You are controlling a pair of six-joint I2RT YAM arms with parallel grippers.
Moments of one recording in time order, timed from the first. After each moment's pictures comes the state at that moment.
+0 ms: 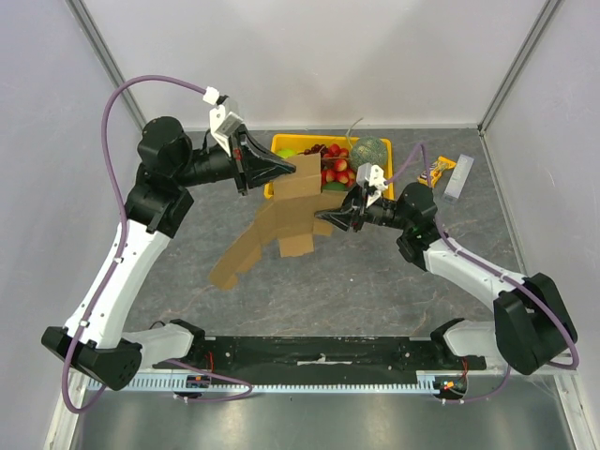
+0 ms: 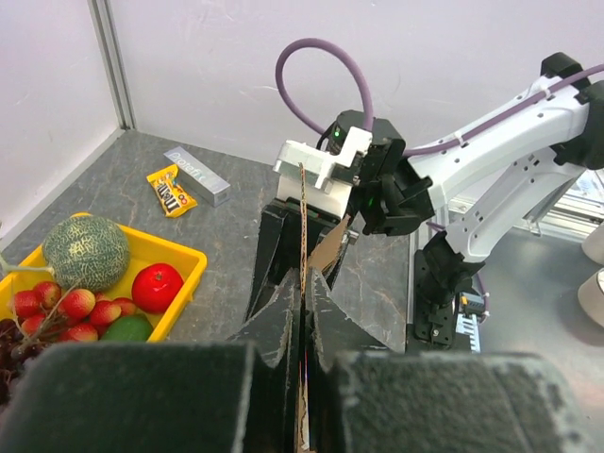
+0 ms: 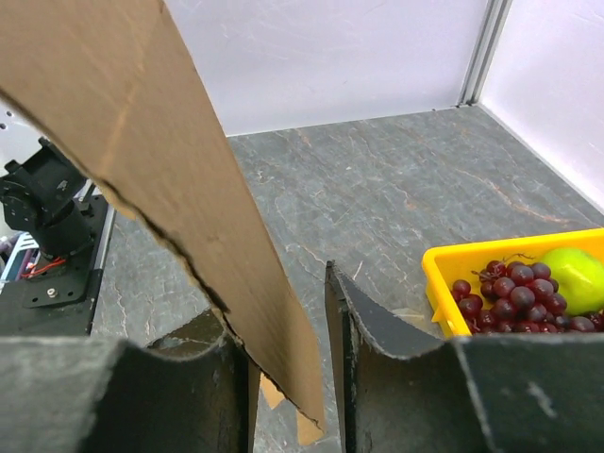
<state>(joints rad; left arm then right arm) -0.41 1.19 1.45 -0.21 0.95 -0.15 0.49 1.29 0.71 0.72 -0.86 0.08</state>
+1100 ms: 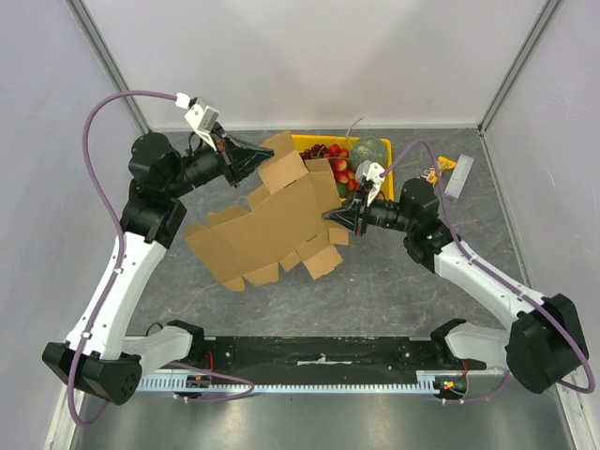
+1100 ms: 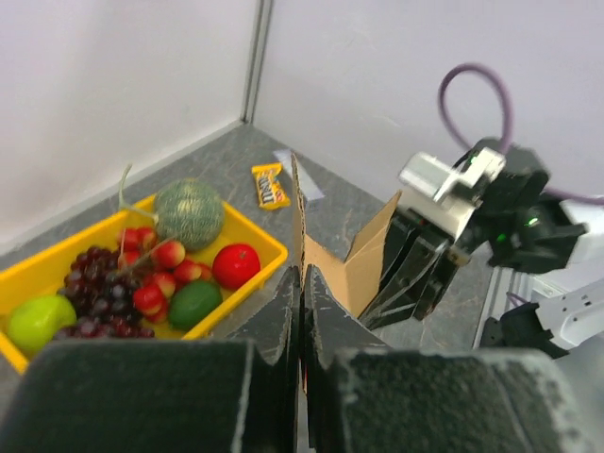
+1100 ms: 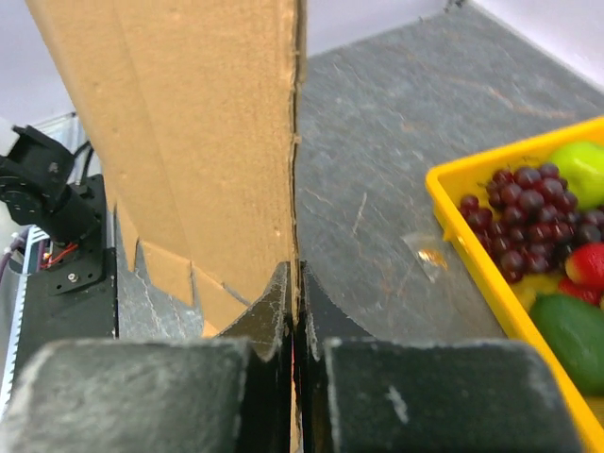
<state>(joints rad) -0.31 1.11 1.31 -0.09 0.72 -0.28 0.49 1.20 0.73 0.44 -0.78 0.10</state>
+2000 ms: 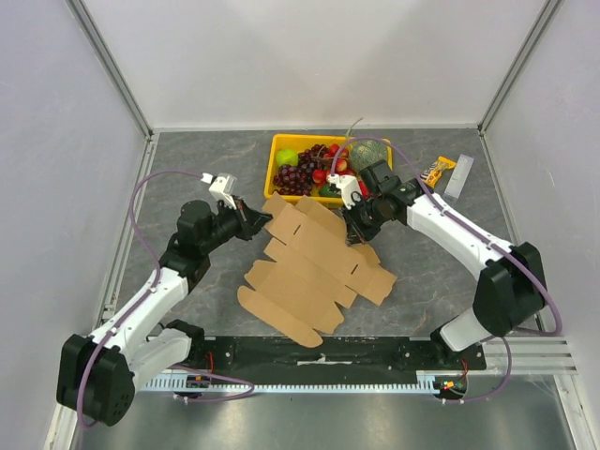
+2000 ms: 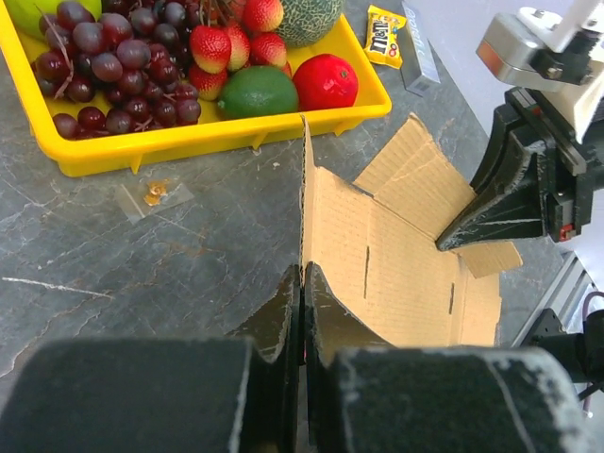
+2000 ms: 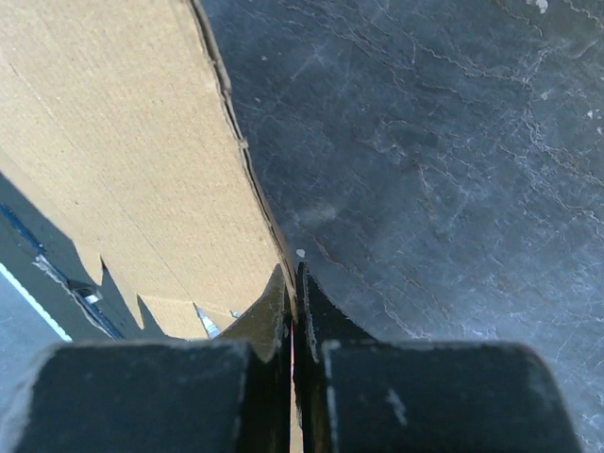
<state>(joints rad) -0.33 0.98 0.58 0.17 0.39 -0.44 0.52 1.51 1.22 -0.79 -0.39 -0.17</state>
